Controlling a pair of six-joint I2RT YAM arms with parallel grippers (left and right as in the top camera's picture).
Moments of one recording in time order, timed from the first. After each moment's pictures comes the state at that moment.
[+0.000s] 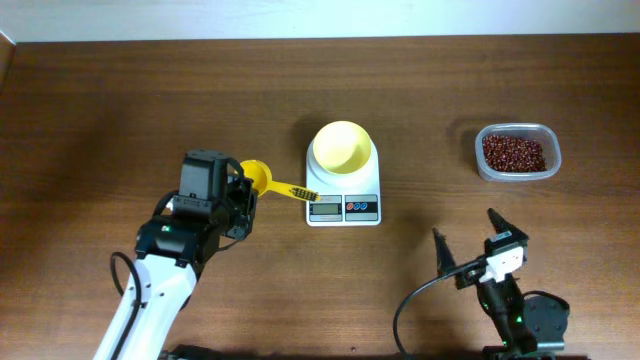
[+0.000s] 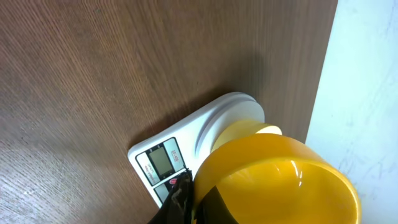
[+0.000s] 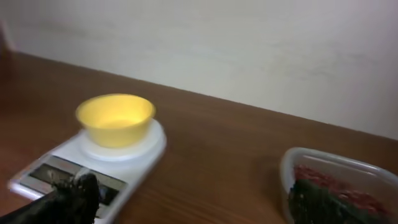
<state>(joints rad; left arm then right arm) -0.20 1.16 0.87 -0.63 0.10 -1.55 0.01 0.01 0.01 -0.03 -0.33 -0.09</state>
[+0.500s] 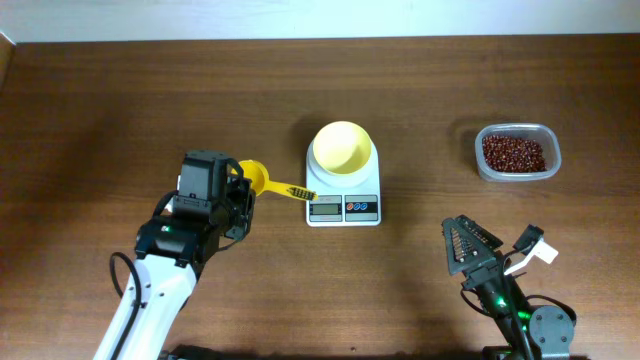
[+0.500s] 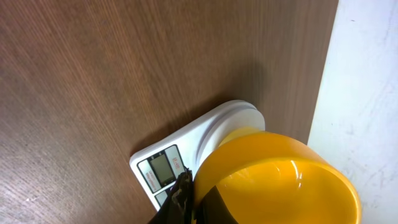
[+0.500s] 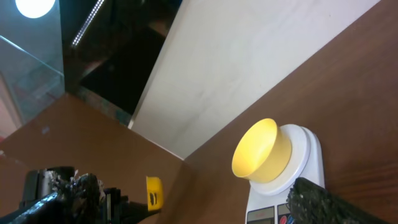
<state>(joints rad) -0.20 1.16 0.87 -0.63 0.08 -1.55 0.01 0.04 0.01 0.16 -0.47 1.04</state>
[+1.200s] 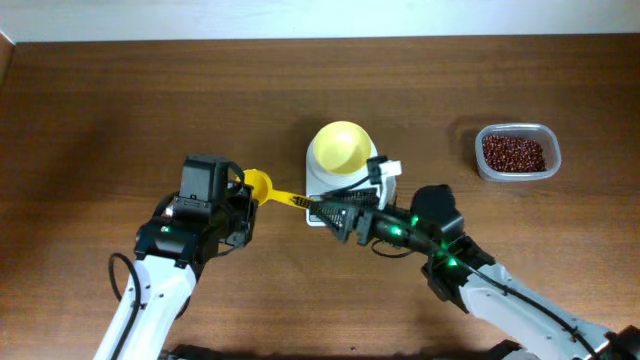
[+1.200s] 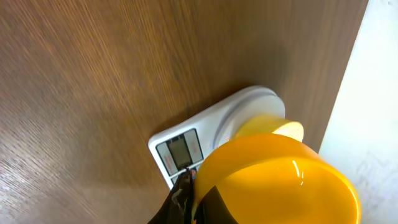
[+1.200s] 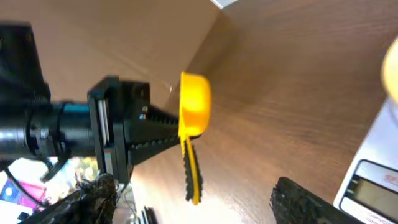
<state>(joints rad) -0.20 1.16 0.87 -0.70 0.13 -1.55 0.57 1.32 0.53 0.58 -0.58 0.78</state>
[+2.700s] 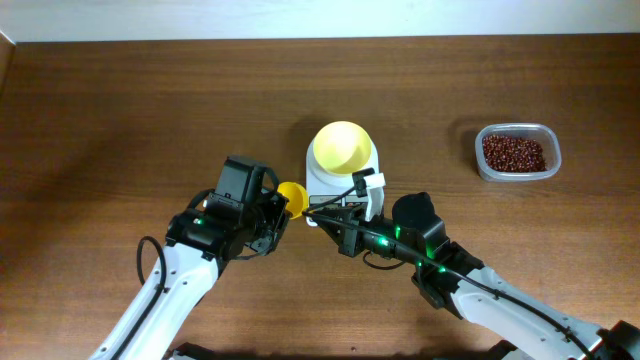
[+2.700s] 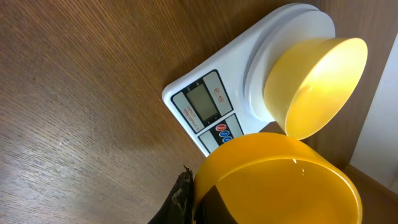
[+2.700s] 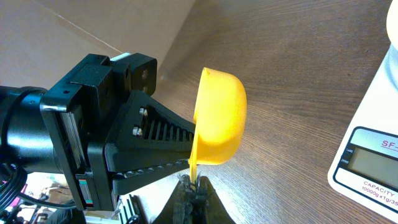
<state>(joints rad) -0.35 1.24 0.87 -0.68 0.21 -1.48 0.66 1.33 0.53 0.49 -0.48 0.76</state>
